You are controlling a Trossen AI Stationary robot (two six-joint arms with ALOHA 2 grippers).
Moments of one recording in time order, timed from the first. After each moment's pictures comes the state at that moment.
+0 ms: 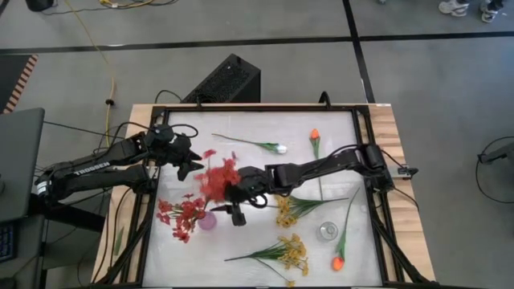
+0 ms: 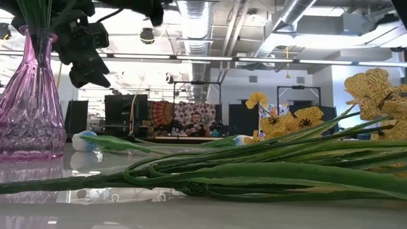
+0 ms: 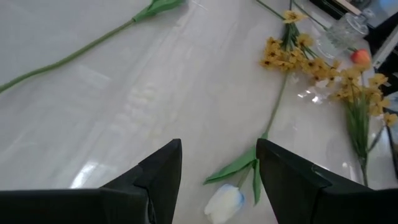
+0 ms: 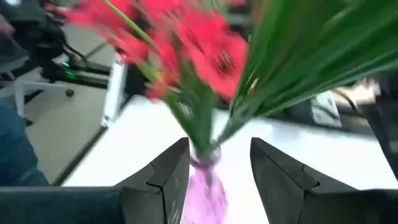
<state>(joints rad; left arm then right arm) 0.47 0.64 0.50 -0.49 0.33 -0.24 0.17 2.05 1.70 0.02 -0.10 -0.02</state>
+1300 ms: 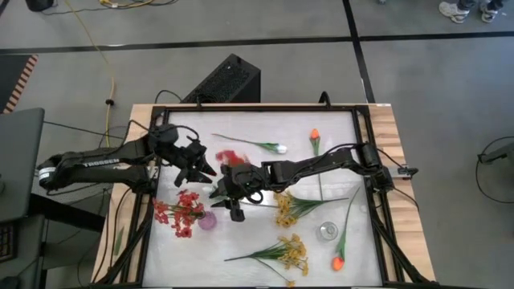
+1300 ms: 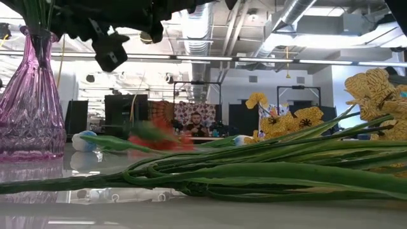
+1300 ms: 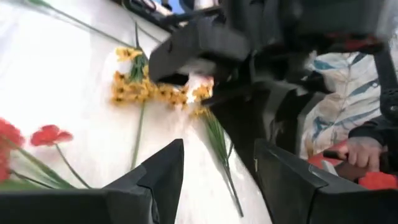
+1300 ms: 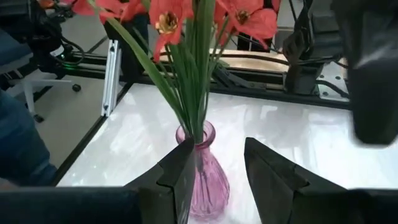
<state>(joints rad) 0.35 0.82 0.50 -0.01 0.76 -0.43 0.14 2.08 1.72 -0.02 -0.15 0.02</state>
